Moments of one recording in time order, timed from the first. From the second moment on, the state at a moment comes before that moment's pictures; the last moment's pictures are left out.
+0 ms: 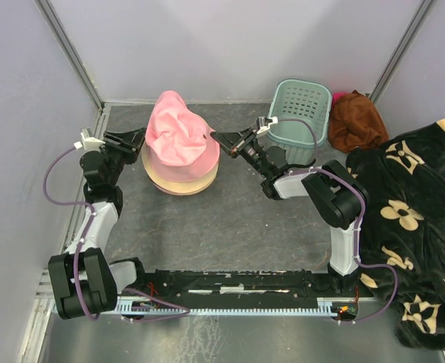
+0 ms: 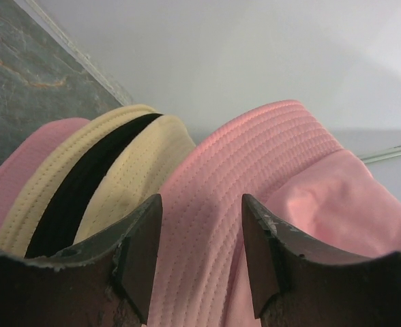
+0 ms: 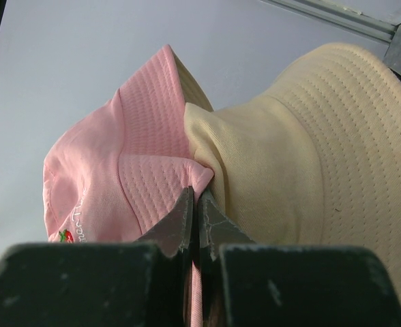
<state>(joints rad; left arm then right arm) 0.19 1.13 0.60 0.57 0.38 -1.14 0.61 1.99 0.98 1.38 -0.21 1.41</state>
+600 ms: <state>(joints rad) 0.22 1.21 0.64 0.54 0.46 -1.12 0.61 1.99 1.00 1.35 -0.21 1.40</state>
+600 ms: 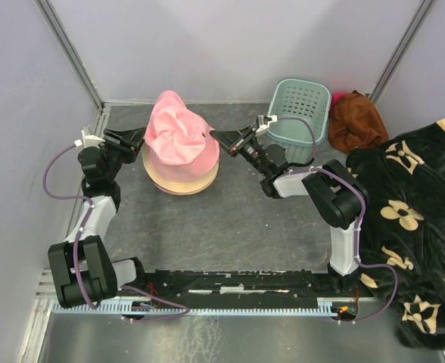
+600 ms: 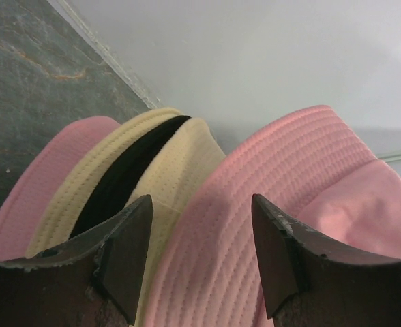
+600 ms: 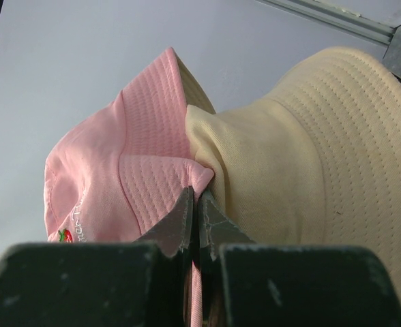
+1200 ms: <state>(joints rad) 0.25 1.36 0.62 0.84 0.61 -1.19 0.62 1.99 1.02 1.33 -0.21 1.39</state>
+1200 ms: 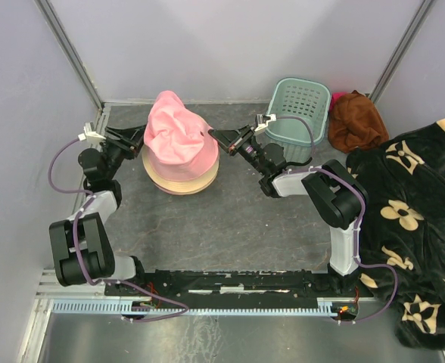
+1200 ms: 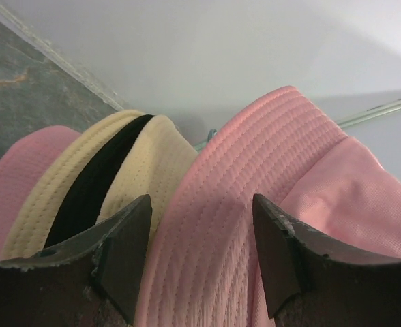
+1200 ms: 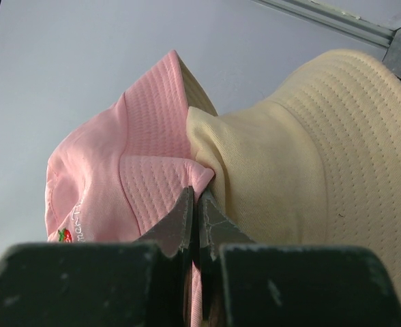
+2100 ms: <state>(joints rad) 0.29 1.46 0.51 1.13 0.68 -1.35 0.63 2.00 1.02 1.32 -0.20 1.38</state>
